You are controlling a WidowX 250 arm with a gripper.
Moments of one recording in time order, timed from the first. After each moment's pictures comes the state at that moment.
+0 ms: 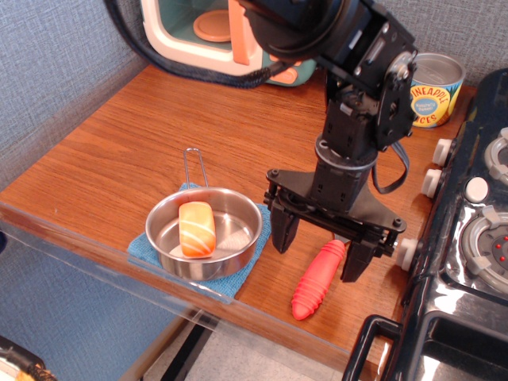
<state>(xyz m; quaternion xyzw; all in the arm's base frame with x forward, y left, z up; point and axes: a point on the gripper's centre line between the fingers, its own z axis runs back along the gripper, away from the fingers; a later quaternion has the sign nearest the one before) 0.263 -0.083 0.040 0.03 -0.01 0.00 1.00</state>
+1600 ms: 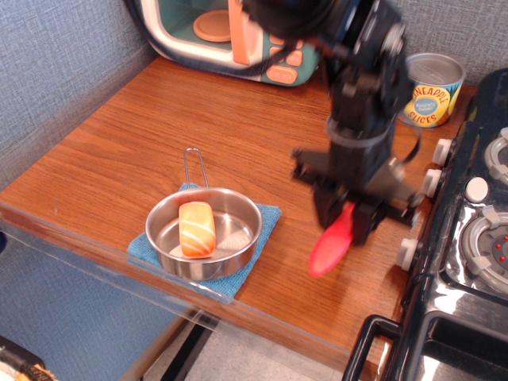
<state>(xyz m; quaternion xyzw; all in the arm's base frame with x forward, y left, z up) 0.298 -0.094 0.054 -0.04 -0.07 -0.08 0.99</state>
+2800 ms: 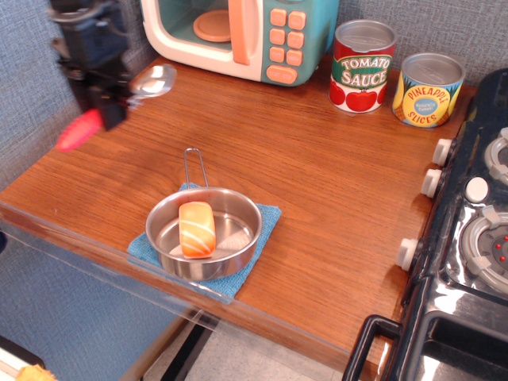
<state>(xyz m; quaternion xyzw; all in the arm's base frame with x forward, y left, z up) 0.283 0.172 0.080 0.04 -0.06 -0.08 0.99</state>
